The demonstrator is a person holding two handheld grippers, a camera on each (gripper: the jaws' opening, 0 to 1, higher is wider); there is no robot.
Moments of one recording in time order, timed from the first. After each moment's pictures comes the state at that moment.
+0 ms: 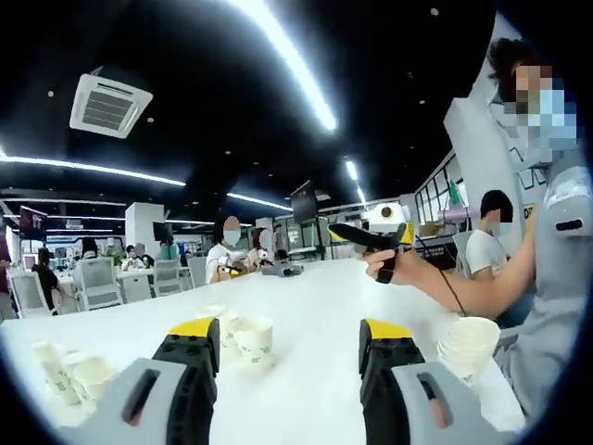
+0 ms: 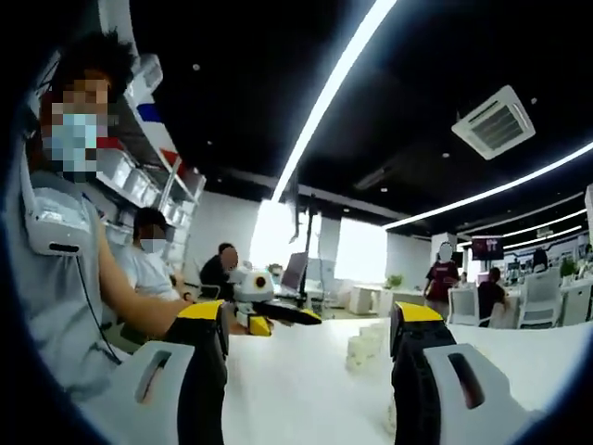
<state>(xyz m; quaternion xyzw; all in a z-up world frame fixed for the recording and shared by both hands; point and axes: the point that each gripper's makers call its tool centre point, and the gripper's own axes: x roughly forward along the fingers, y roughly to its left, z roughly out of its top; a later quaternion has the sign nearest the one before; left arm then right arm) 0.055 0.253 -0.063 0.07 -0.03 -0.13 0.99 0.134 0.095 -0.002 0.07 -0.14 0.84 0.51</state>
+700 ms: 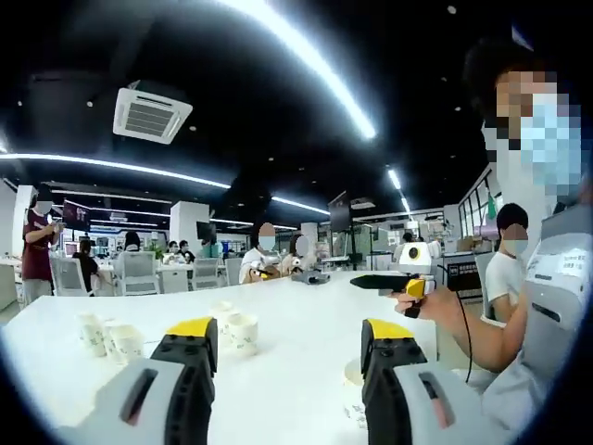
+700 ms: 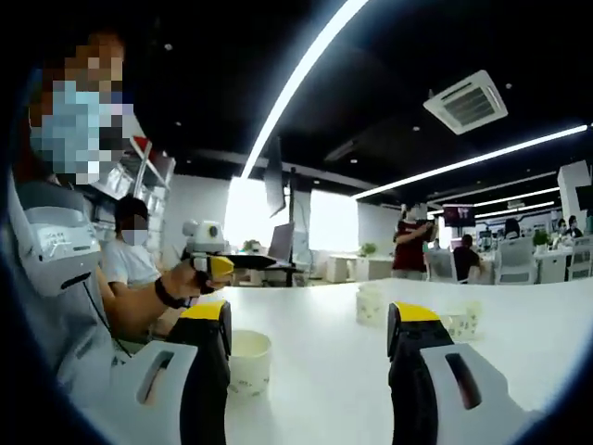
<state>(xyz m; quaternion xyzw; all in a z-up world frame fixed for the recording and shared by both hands) -0.051 0.188 -0.045 0.03 -0.06 -0.02 1.00 0.091 0.037 -0.062 0.06 -0.05 0.82 0.57</state>
